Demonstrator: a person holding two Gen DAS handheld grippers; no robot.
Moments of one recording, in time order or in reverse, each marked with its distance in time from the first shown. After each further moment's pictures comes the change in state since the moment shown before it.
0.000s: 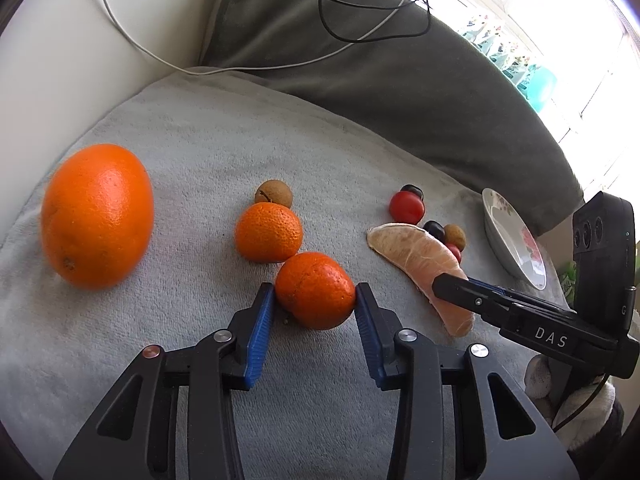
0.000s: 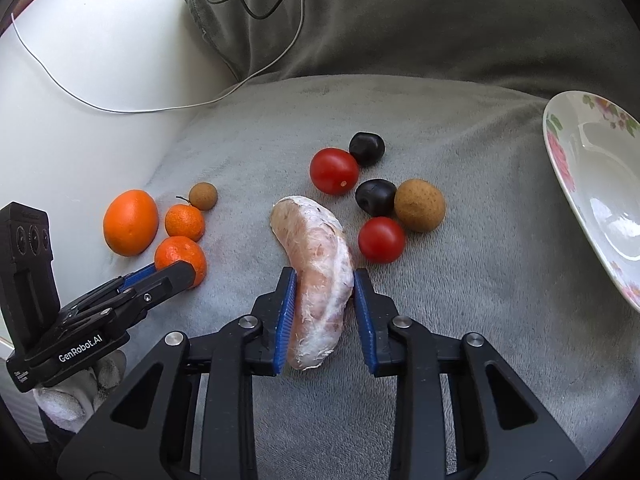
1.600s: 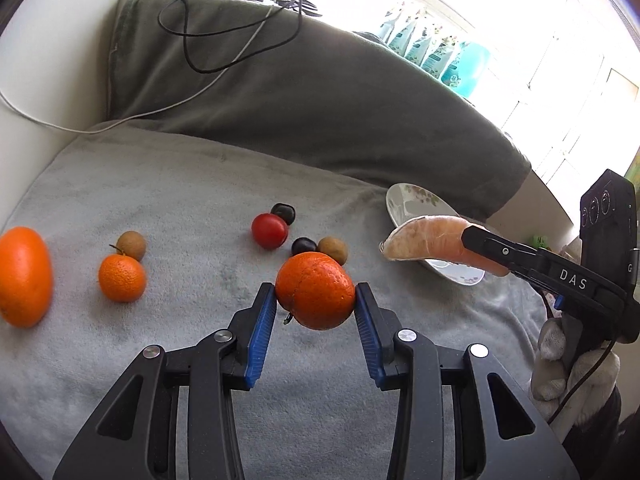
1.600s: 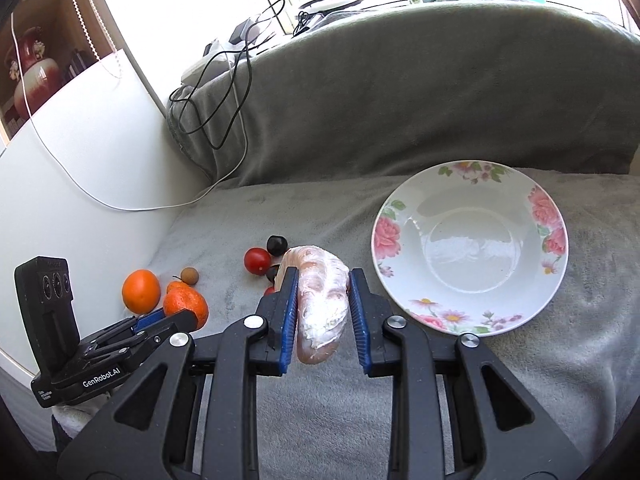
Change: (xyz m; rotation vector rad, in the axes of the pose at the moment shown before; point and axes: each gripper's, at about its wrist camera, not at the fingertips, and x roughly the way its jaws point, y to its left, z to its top) left arm 0.006 -0.091 0.017 0.163 -0.036 -0.122; right arm -0.132 -0.084 -0.003 0.103 -0.271 -0.067
